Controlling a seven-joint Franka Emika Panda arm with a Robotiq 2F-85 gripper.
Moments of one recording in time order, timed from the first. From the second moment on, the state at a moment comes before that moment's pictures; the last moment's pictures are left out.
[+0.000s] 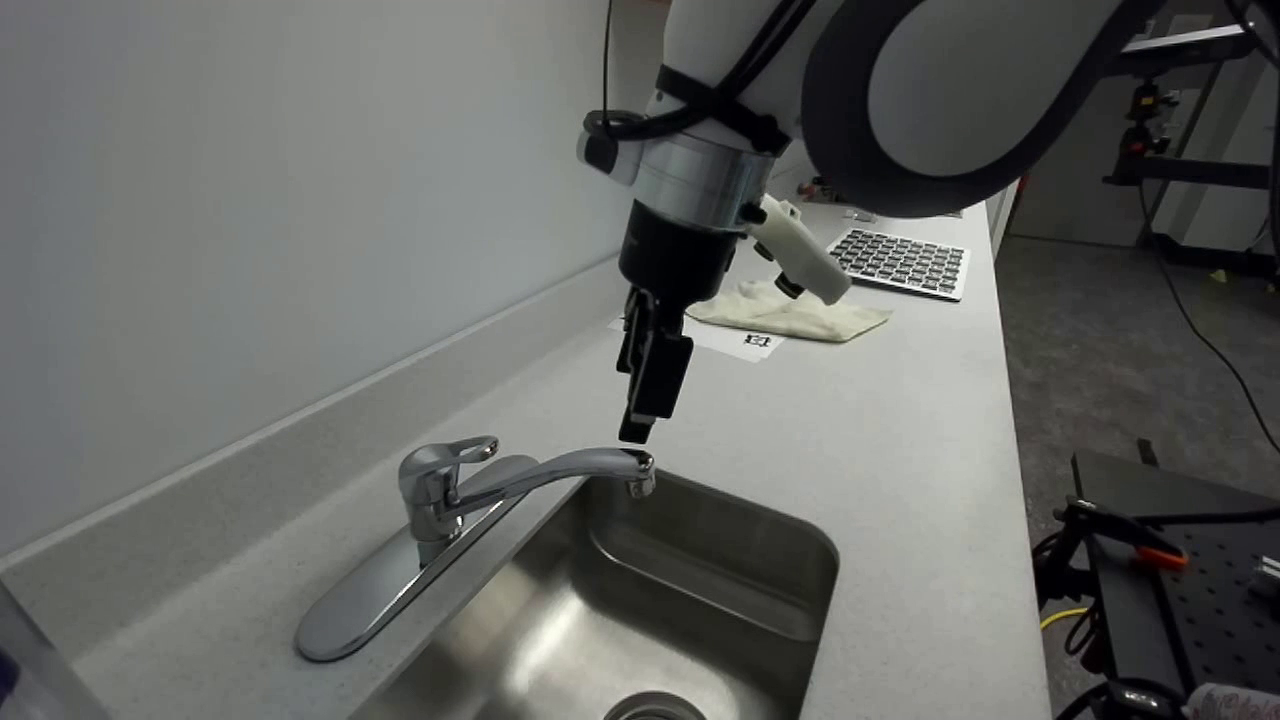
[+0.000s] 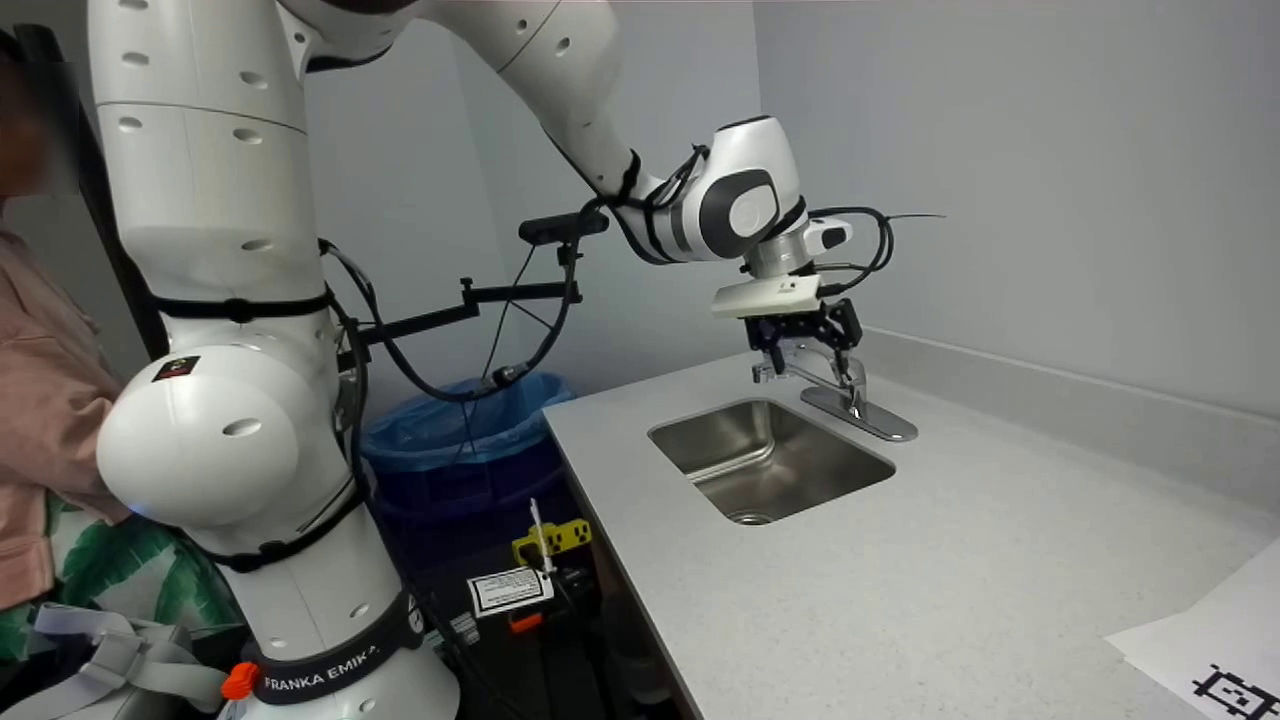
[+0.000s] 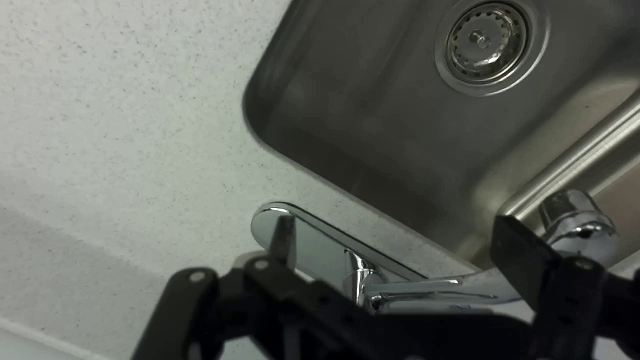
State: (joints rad) arm 0.12 0.22 0.15 -2.18 -0.08 2.67 -0.29
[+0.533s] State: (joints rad) arm 0.12 0.26 0.14 -2.15 -0.11 2.67 -0.29
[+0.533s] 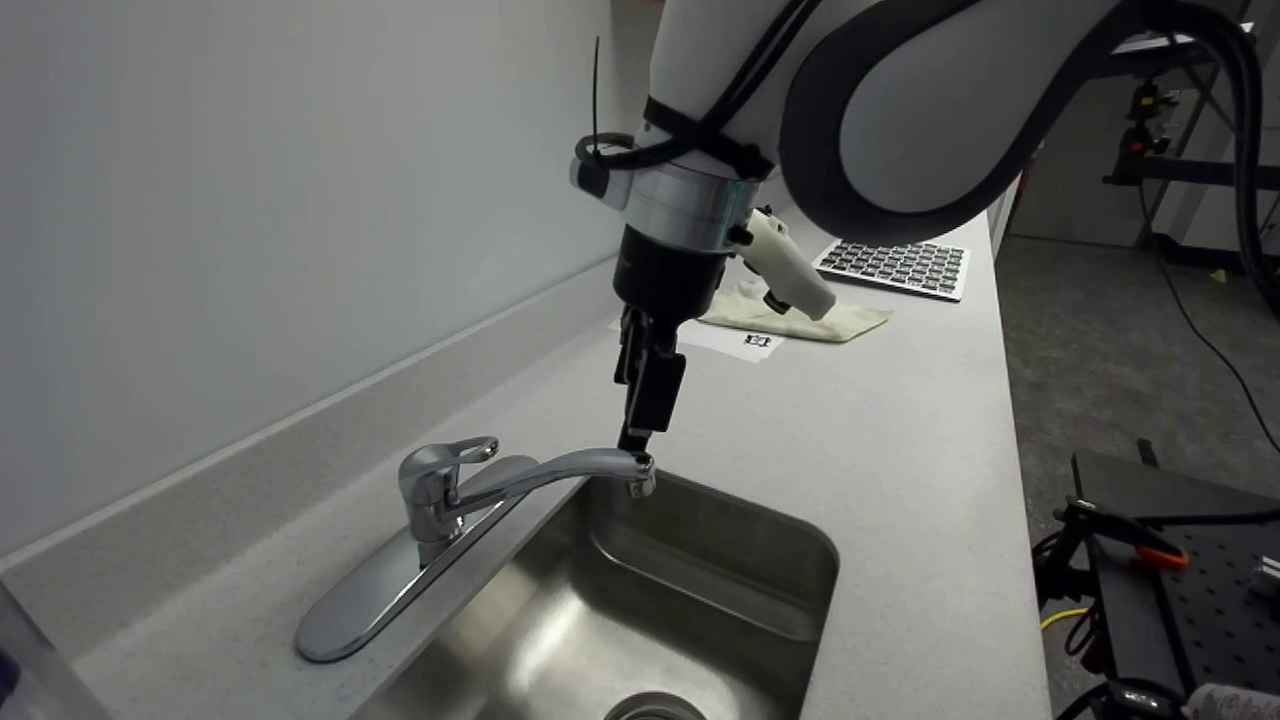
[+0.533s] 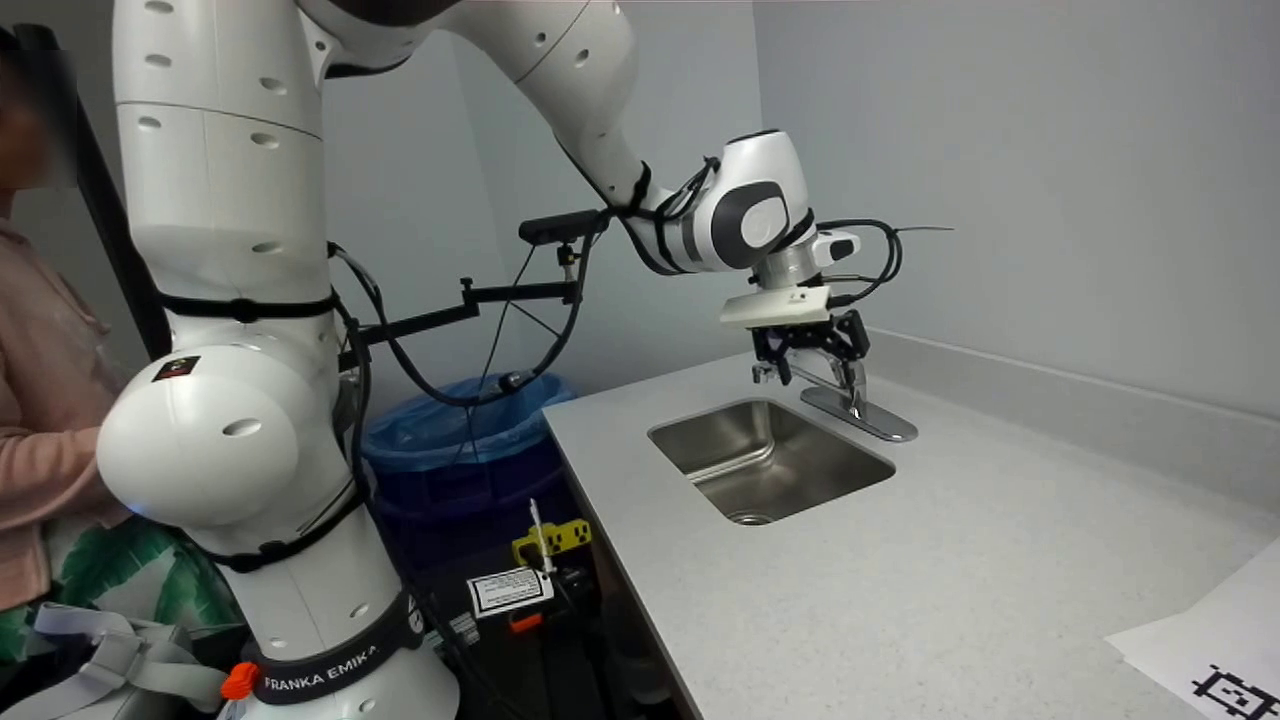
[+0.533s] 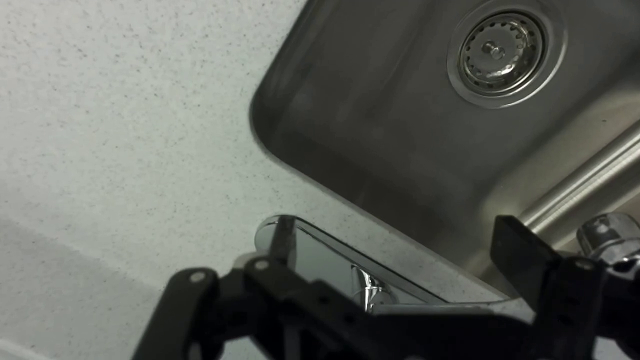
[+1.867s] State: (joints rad) arm 0.13 0.32 0.18 -2.09 -0.13 2.67 -0.33
